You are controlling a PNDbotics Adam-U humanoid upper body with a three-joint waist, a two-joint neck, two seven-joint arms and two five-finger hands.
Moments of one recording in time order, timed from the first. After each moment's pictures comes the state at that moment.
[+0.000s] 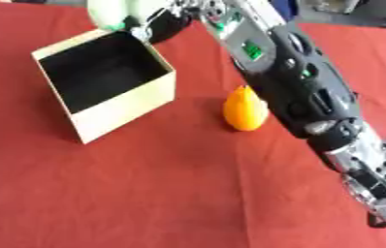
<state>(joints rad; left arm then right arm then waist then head) -0.22 0.31 0.10 -1.98 -0.08 -0.41 0.02 -1.15 -0.34 0.34 -1.30 0.80 -0.04 0.46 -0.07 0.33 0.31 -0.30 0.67</state>
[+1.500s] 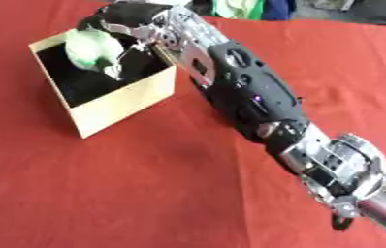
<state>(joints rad) -0.24 0.30 0.09 -1.98 -0.06 -0.40 0.00 -1.18 -0.24 0.33 -1.07 1.00 -0.23 0.54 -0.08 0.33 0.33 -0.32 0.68</state>
